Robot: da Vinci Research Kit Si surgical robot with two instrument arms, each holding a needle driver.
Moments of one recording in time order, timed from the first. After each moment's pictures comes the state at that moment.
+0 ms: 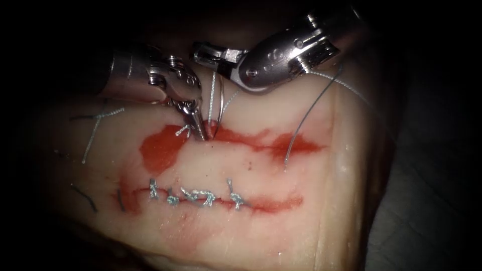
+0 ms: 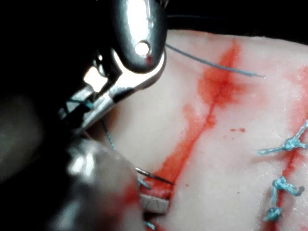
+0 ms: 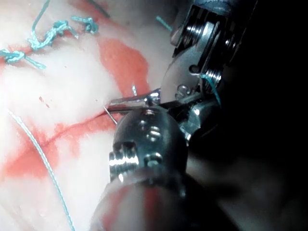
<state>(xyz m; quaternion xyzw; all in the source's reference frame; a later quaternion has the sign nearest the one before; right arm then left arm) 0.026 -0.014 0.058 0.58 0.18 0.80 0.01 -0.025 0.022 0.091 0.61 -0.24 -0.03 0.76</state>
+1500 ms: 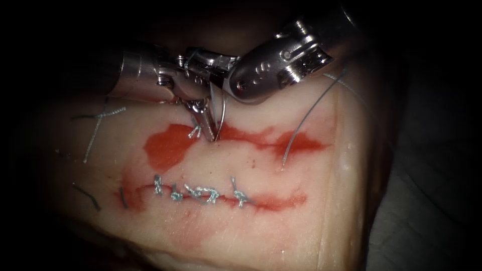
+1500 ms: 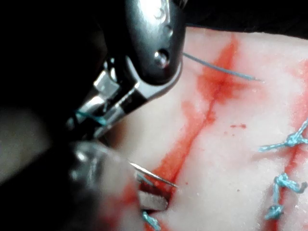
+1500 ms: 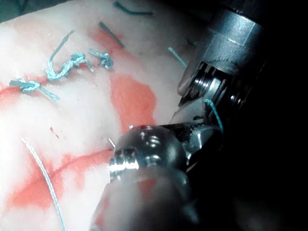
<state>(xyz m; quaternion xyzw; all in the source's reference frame) 0.026 -0.015 0.057 0.55 0.23 0.80 0.06 -0.027 0.023 0.092 0.54 -0.25 -0.04 0.80</state>
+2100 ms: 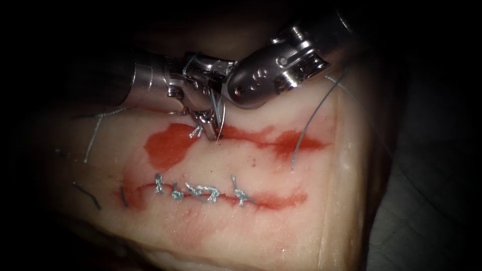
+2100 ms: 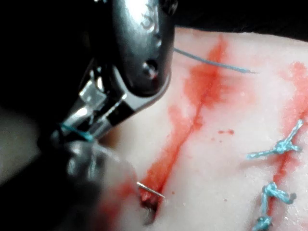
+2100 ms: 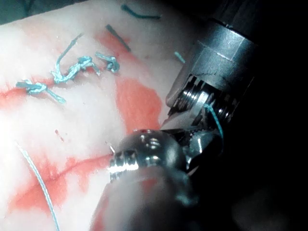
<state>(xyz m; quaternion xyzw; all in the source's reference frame) 0.026 -0.015 0.058 0.53 0.25 0.80 0.09 -0.028 0.021 0.092 0.58 -0.19 -0.05 0.79</state>
